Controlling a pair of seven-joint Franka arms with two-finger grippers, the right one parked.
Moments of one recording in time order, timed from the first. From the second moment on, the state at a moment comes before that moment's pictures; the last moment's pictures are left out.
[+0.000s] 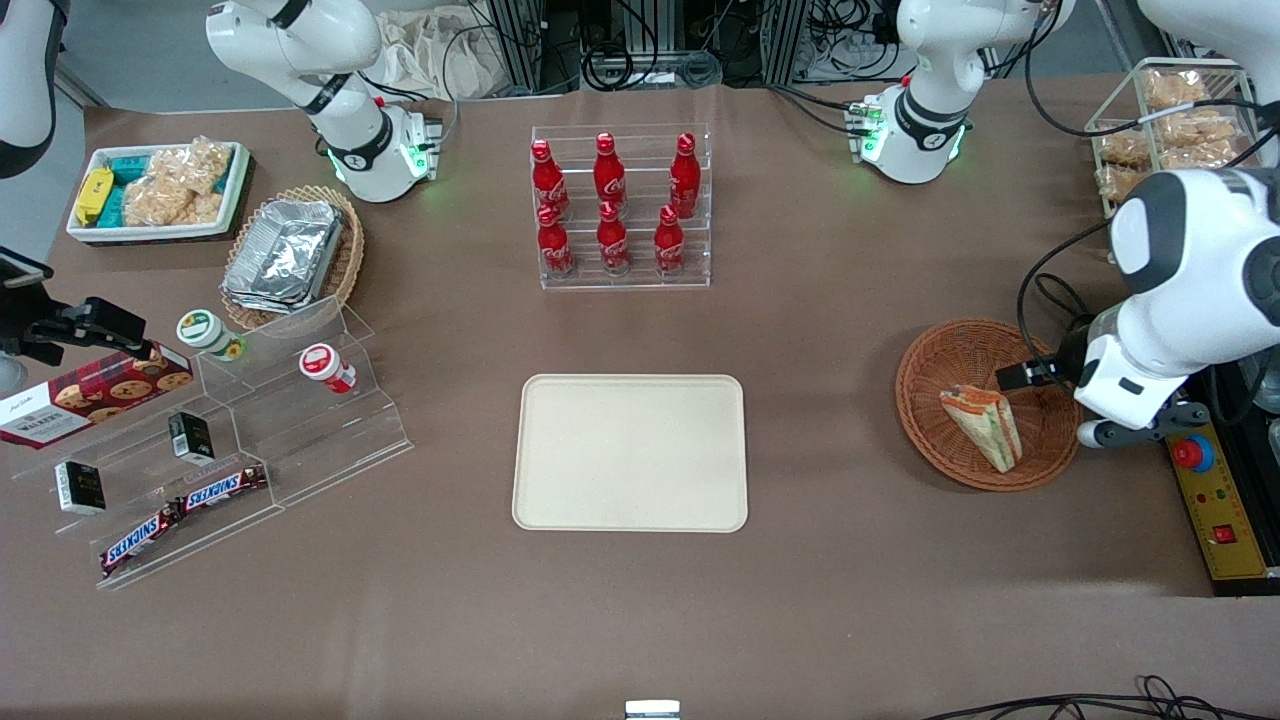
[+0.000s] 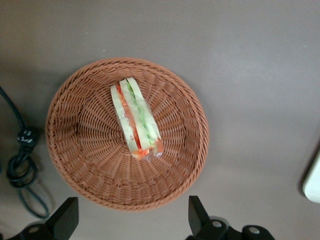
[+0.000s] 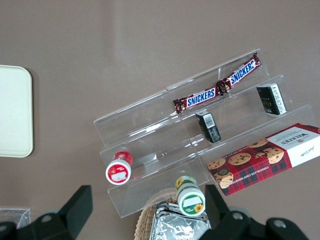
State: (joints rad) arm 0.14 0.17 -0.16 -1.91 0.02 2.01 -0.27
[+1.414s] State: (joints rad) arm 0.18 0.32 -0.16 -2.15 0.02 2.54 -0.58
